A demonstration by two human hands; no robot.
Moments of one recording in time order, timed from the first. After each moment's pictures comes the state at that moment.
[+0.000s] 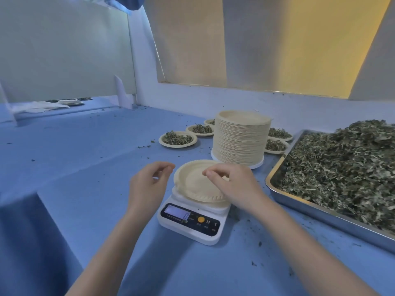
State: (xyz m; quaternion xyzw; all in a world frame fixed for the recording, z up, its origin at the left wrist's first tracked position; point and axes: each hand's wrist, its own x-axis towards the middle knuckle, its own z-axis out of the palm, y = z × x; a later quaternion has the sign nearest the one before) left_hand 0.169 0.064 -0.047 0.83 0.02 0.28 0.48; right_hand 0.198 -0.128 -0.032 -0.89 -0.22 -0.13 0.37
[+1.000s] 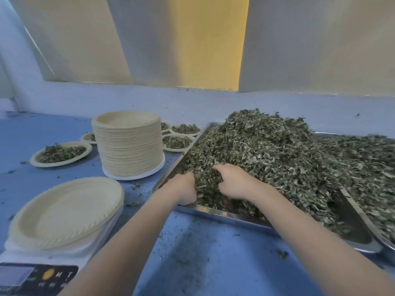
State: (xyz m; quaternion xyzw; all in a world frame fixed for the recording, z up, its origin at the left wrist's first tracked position) left_hand 0.260 -0.211 -0.037 0.97 -0.22 -0.12 0.08; right_hand 0.231 -0.358 -0.035 -0.99 0.01 0.02 0.14
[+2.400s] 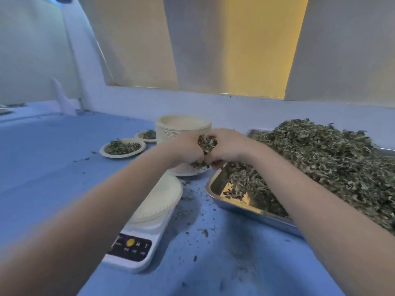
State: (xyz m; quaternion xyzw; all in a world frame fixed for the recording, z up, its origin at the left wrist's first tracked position) left_hand 0.241 -0.110 0.055 0.93 -0.18 -0.02 0.33; right_hand 0.239 -0.239 0.059 -0.94 -0.13 0.00 0.32
